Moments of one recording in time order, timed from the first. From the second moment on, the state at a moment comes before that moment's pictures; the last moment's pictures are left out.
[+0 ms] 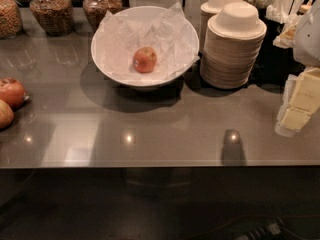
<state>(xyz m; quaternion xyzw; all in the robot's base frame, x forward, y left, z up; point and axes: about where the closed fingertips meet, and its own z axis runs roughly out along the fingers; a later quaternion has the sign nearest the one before) 0.438 -0.217 0.976 -0.60 0.78 -0.03 0.16</state>
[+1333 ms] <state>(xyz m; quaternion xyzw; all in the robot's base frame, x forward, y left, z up) 0.500 -0.156 0.988 -0.62 0.73 0.01 0.29</state>
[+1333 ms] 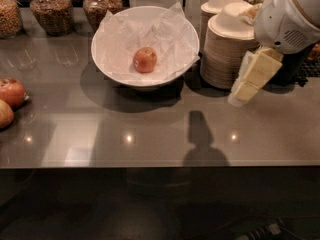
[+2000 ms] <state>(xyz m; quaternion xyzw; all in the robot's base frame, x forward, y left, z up) 0.570 -0.062 1.007 -0.66 0.66 0.03 0.35</state>
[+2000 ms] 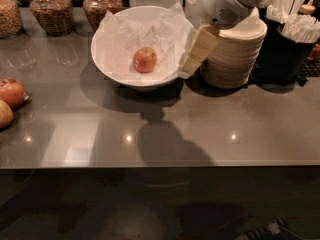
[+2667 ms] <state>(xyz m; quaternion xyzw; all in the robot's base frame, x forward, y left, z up) 0.604 -0.018 1.003 -0.68 0.63 0.01 0.38</state>
